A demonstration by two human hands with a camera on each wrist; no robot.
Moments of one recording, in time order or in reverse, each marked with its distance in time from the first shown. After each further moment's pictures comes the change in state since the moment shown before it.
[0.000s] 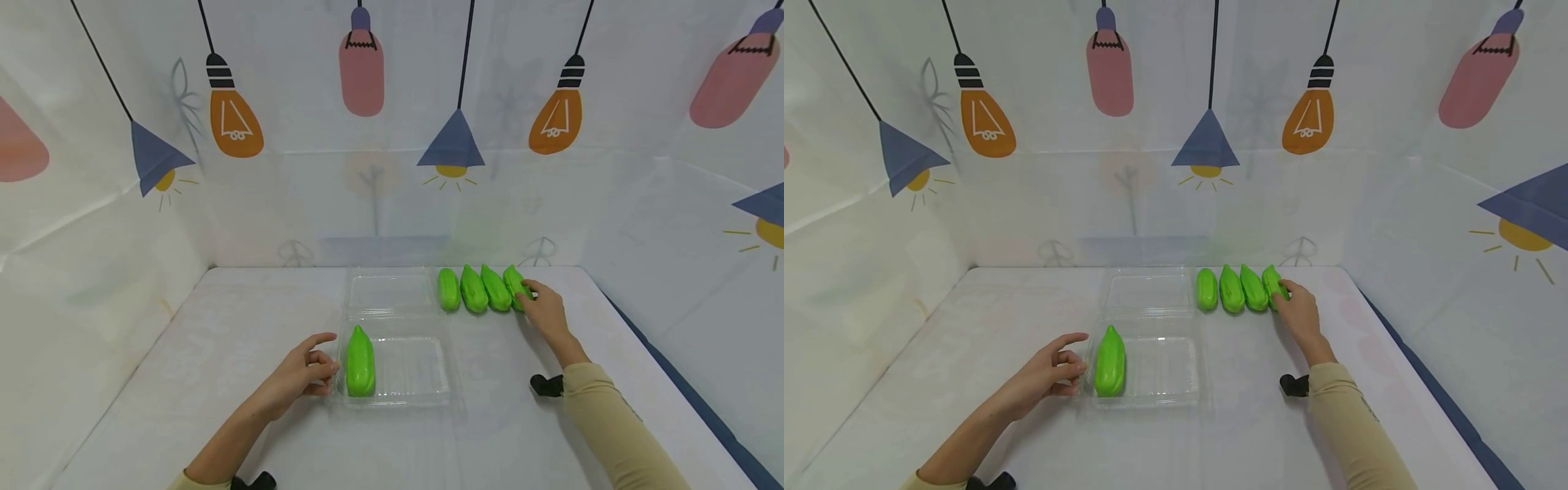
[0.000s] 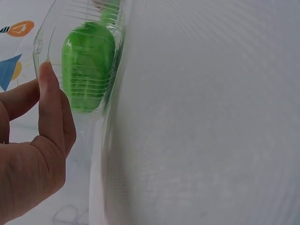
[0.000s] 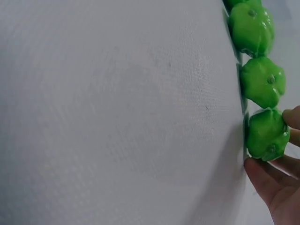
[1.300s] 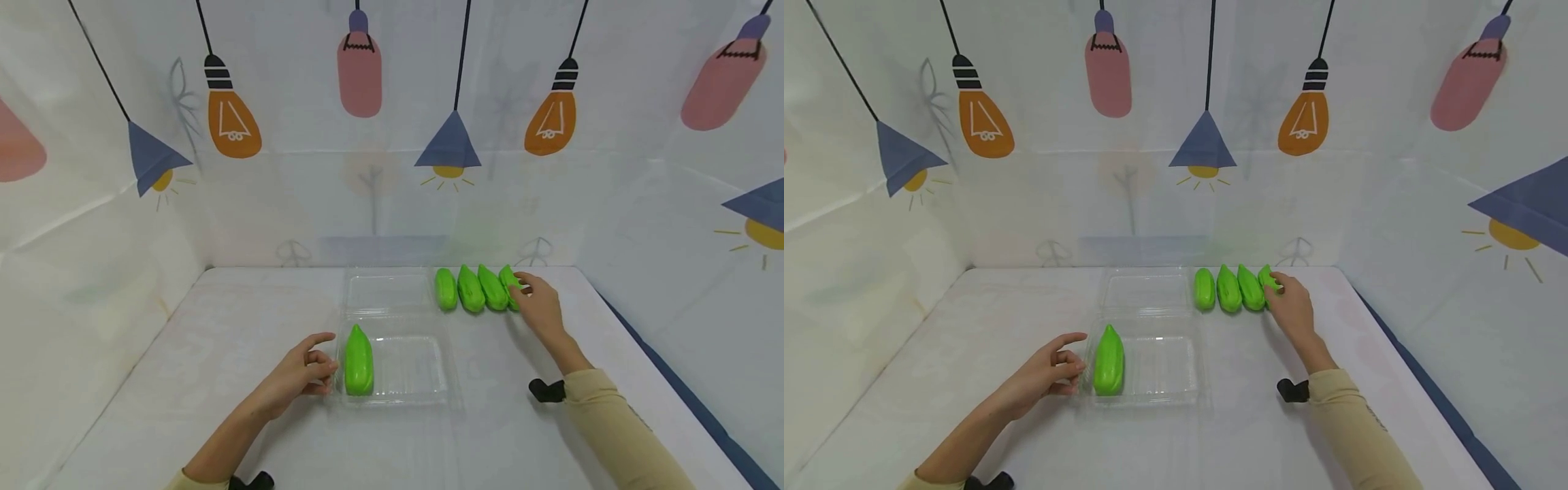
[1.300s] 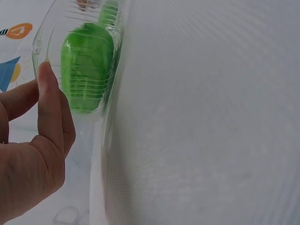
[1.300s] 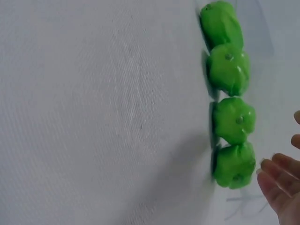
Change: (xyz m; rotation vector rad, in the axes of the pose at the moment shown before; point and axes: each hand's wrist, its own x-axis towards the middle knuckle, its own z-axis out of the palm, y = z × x) left_hand -0.003 0.001 0.000 -0.002 0.001 -0.008; right_hand -0.009 -0.026 -0.005 0.047 0.126 -0.097
